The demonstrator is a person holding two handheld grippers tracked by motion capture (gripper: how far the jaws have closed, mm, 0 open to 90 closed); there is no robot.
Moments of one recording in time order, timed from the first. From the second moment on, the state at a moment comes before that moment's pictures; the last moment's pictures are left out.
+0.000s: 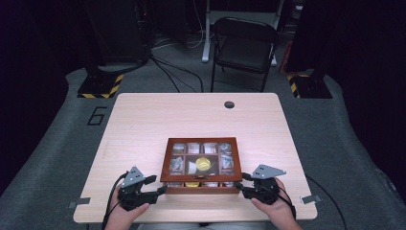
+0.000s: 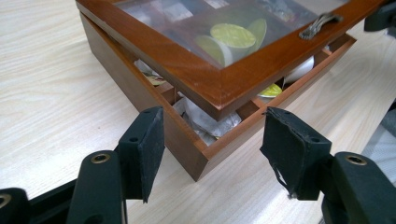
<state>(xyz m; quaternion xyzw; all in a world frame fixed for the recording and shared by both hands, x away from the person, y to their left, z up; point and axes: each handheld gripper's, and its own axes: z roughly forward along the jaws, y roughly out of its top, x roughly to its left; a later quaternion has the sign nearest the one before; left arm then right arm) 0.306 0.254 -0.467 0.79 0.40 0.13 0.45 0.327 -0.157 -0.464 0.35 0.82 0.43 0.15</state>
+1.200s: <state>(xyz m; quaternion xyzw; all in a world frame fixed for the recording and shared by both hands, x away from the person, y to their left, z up) 0.330 0.239 -0.446 0.79 0.39 0.15 0.45 0.334 -0.158 -0.447 0.37 0.80 0.45 0.17</state>
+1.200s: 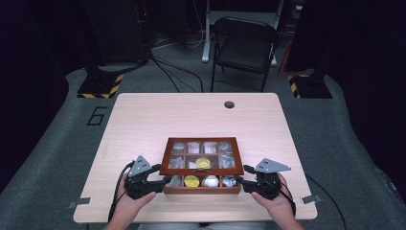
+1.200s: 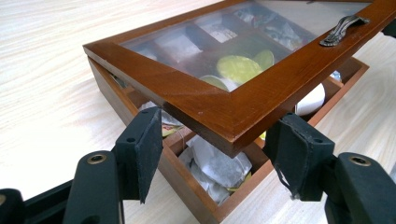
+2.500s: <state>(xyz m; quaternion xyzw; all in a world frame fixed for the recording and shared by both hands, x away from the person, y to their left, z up) 0.367 0.234 -0.402 0.76 0.39 0.19 0.48 0.373 -0.155 -0.402 0.38 0.77 0.49 0.17</state>
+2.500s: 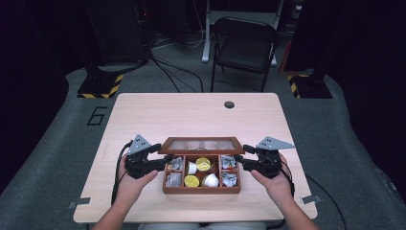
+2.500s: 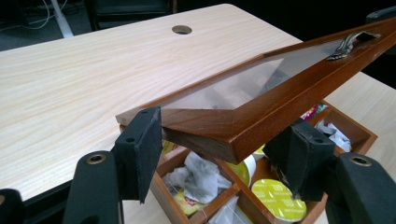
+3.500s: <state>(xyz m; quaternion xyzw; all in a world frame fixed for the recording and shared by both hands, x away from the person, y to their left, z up) 0.406 0.222 -0.396 0.74 0.42 0.21 0.48 0.407 -0.142 -0.390 0.40 0.75 0.49 0.20</state>
